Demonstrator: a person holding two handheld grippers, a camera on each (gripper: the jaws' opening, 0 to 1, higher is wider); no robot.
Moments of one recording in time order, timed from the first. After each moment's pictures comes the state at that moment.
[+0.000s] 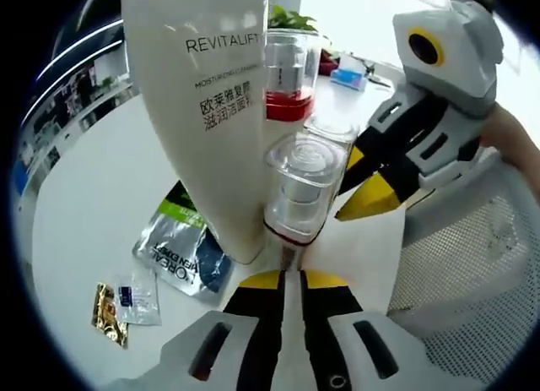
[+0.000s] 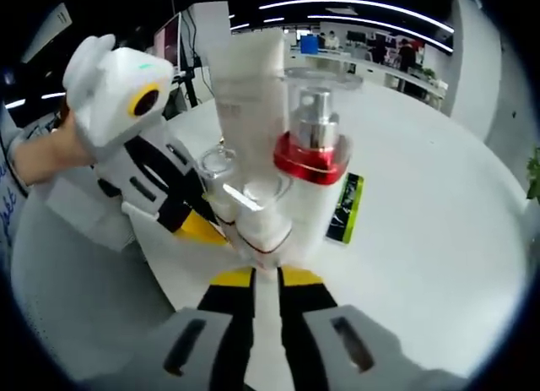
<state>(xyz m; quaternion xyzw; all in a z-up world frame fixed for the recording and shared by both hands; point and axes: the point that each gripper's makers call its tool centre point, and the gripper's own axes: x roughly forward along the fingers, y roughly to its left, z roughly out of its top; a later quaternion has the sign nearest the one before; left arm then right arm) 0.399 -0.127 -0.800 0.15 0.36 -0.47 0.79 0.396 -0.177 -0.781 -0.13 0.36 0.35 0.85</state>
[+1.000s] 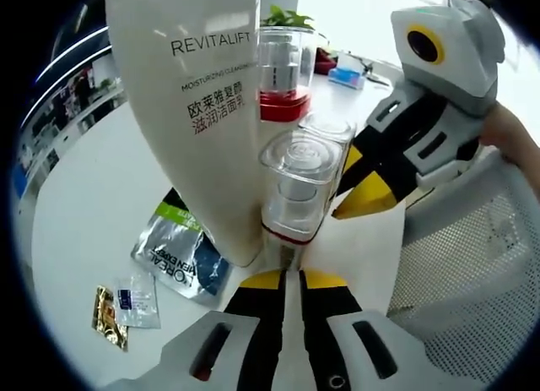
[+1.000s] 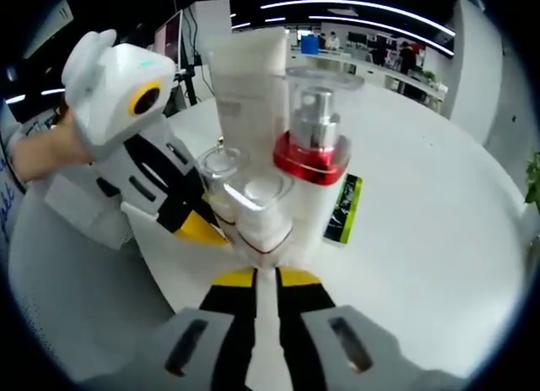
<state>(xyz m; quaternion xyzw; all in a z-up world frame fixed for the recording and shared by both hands) 0.399 -0.130 -0.801 0.16 0.36 -0.47 0.79 0.397 -0.178 -0.781 -0.14 0.36 0.35 0.85</state>
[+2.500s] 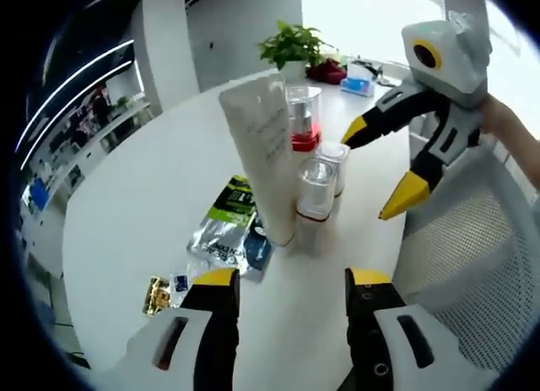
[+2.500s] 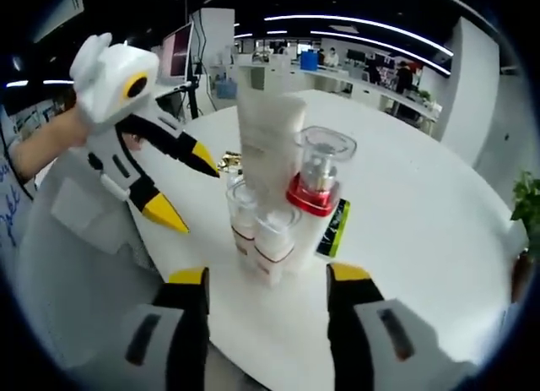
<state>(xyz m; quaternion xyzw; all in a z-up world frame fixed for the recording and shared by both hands) 0.397 -0.076 -0.748 0.19 0.32 -0.43 0.82 0.384 -0.177 -0.738 -0.16 0.31 0.35 0.87</state>
